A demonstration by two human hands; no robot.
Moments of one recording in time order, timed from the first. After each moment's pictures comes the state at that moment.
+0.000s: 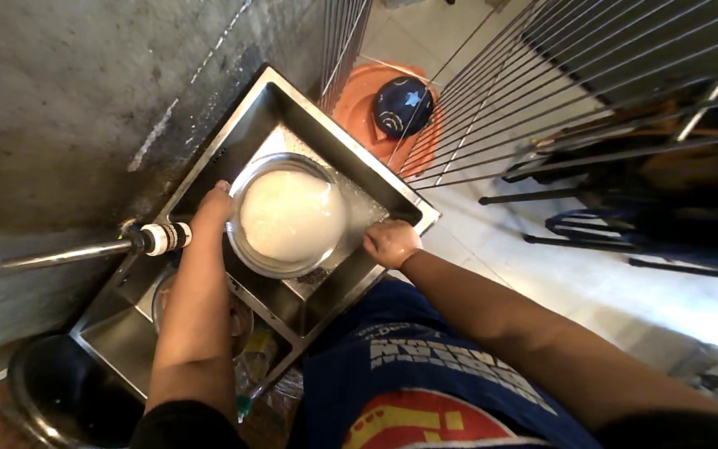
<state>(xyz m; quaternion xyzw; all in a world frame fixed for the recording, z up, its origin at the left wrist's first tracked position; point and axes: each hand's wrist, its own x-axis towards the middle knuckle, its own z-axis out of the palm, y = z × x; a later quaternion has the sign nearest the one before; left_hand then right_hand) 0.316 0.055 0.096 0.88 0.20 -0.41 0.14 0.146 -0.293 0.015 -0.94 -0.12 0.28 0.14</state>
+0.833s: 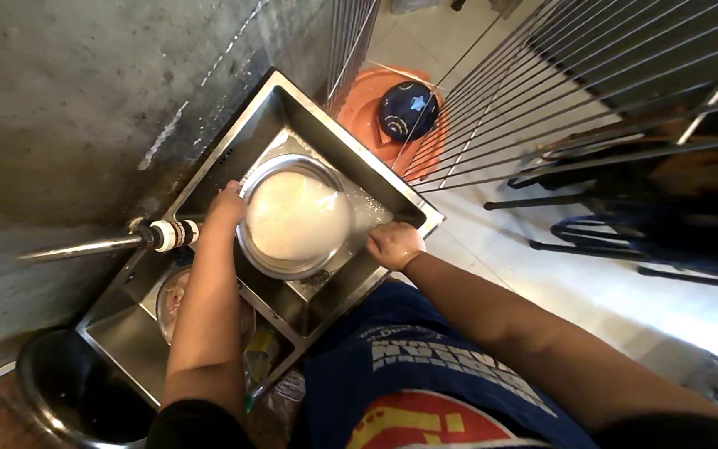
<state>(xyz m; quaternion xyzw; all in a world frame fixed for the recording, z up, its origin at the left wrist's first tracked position) 0.308 0.044 0.105 0.88 0.20 -0.40 0.14 0.146 -0.291 0.017 -0.94 -0.11 0.29 0.13</state>
